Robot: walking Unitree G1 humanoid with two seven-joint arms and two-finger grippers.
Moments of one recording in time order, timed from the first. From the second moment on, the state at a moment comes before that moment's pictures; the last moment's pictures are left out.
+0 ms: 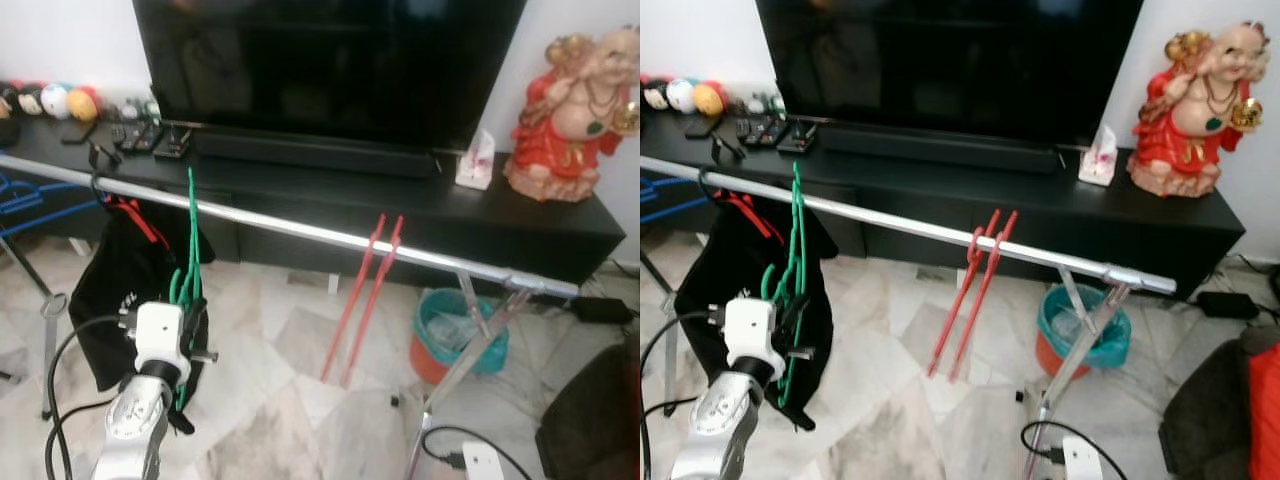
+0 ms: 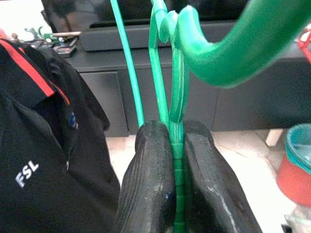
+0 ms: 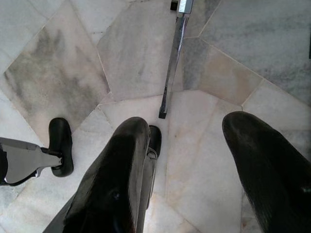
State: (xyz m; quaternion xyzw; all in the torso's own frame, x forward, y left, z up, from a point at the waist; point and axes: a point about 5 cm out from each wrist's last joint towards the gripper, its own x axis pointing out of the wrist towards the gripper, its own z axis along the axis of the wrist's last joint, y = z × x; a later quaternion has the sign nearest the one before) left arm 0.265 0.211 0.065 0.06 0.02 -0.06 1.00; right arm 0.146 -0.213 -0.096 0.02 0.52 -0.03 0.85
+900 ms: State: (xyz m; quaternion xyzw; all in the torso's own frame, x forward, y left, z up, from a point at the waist) left arm 0.234 0.219 0.040 0.06 0.10 -0.06 0.99; right arm 0.148 -0.212 -0.095 0.02 0.52 -0.03 0.86
